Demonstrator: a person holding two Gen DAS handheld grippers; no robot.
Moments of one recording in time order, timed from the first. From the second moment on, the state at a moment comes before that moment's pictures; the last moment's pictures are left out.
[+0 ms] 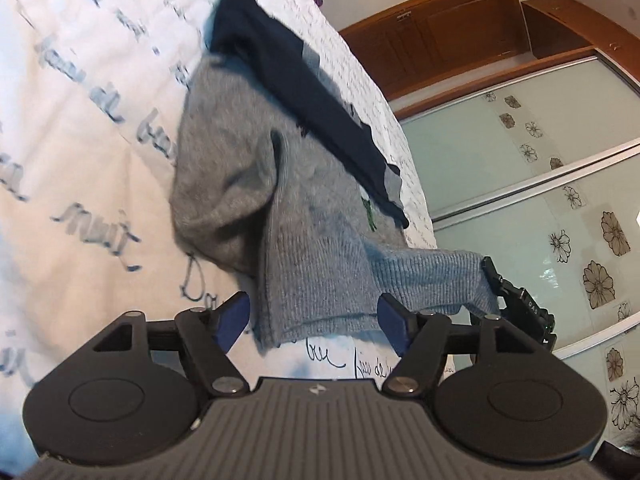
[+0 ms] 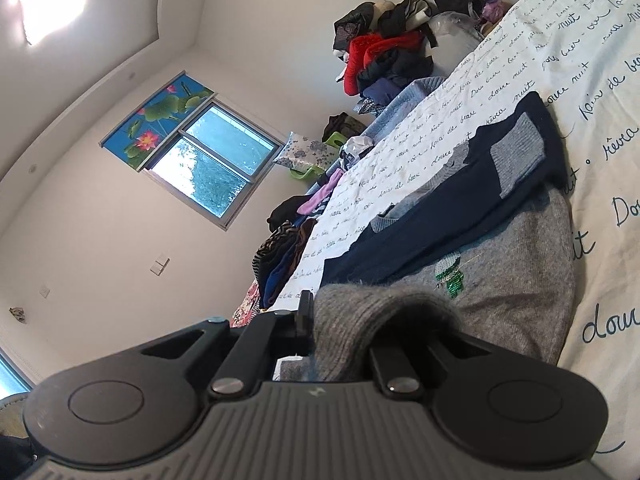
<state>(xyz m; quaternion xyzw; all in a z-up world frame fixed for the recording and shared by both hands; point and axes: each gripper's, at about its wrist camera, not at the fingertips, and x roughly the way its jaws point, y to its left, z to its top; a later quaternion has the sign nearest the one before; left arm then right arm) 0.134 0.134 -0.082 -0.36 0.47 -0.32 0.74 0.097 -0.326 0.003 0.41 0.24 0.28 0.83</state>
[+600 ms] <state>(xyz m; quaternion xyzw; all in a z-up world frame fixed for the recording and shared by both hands) 0.160 0.122 0.019 -0.30 0.33 -0.35 0.82 0.104 -0.335 0.027 0.40 0.21 0.28 0.85</state>
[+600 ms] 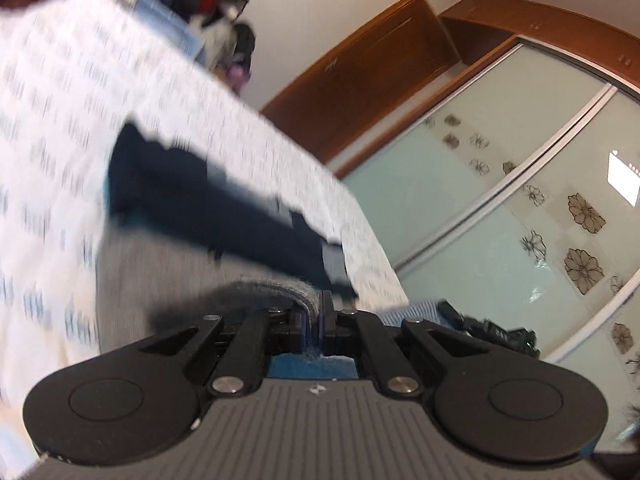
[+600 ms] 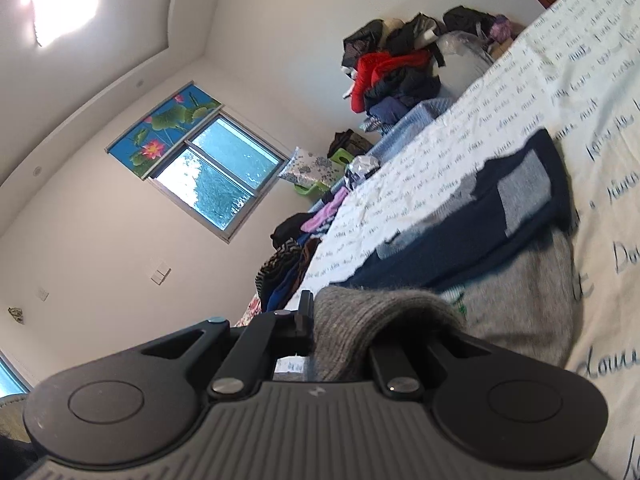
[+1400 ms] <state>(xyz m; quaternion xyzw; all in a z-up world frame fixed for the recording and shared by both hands) 0.338 0.095 0.039 -0.24 0.31 -0.27 0.88 0.268 -0.371 -0.003 0.45 0.22 0.23 0.83</state>
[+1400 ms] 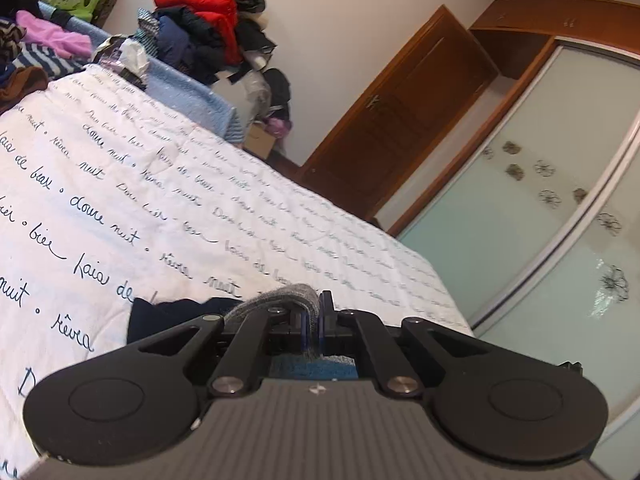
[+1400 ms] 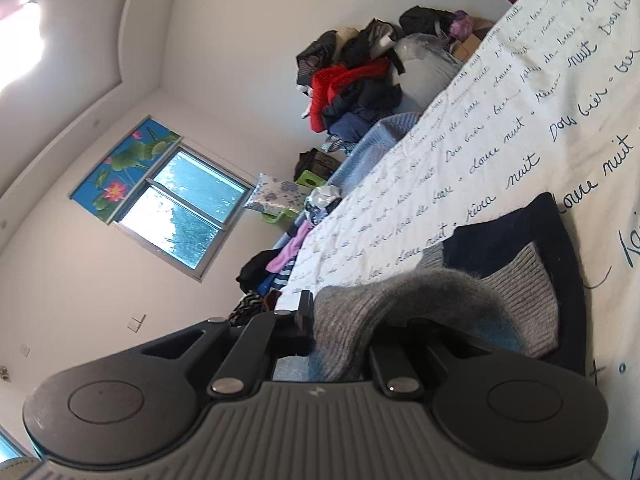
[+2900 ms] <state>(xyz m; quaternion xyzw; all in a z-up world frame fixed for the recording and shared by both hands) 0.361 0.057 -0.013 -0.19 0.36 -0.18 0.89 0.342 -0.337 -0.023 0.39 0.31 0.12 0.86</state>
